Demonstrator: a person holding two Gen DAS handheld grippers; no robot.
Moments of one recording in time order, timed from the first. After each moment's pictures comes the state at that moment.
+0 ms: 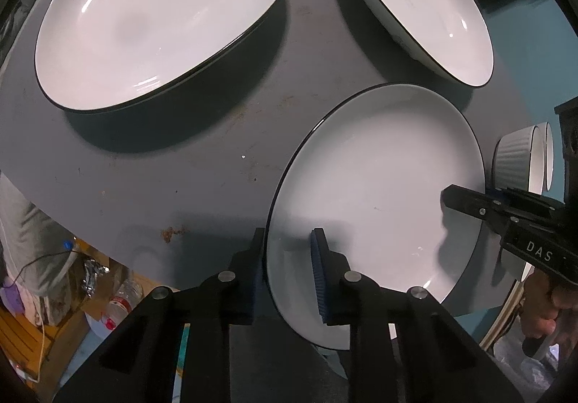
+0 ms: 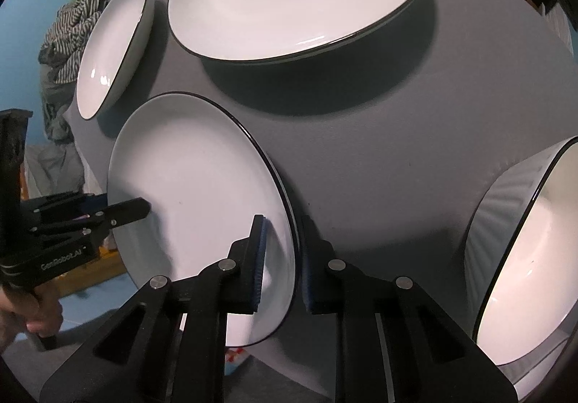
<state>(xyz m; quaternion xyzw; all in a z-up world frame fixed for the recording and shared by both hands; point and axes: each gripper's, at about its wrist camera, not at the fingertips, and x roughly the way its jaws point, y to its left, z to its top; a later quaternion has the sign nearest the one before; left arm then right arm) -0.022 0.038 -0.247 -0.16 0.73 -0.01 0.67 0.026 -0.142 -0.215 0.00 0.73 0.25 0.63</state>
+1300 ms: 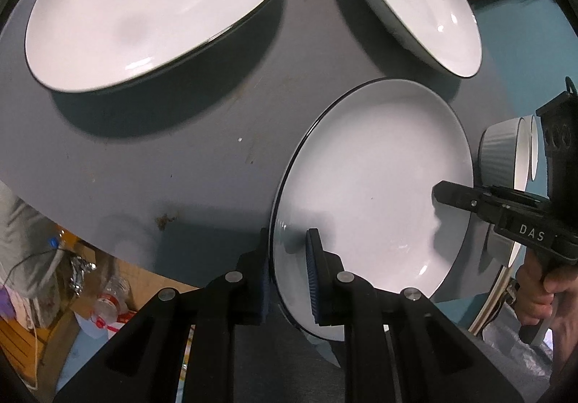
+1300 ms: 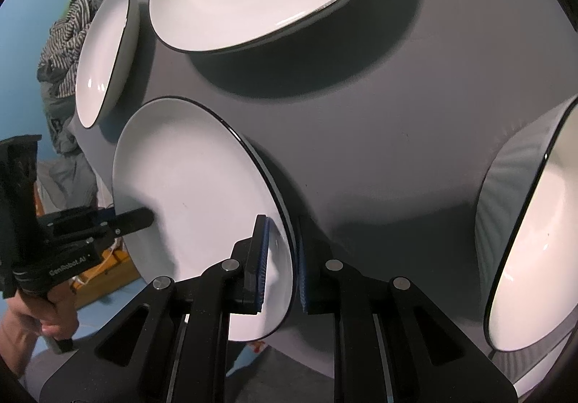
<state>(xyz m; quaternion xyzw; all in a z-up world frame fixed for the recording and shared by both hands) -0.024 0.051 -0.253 -0.18 0.73 -0.05 0.65 0.030 -0.163 -0.221 0.04 0.76 0.24 0.61</state>
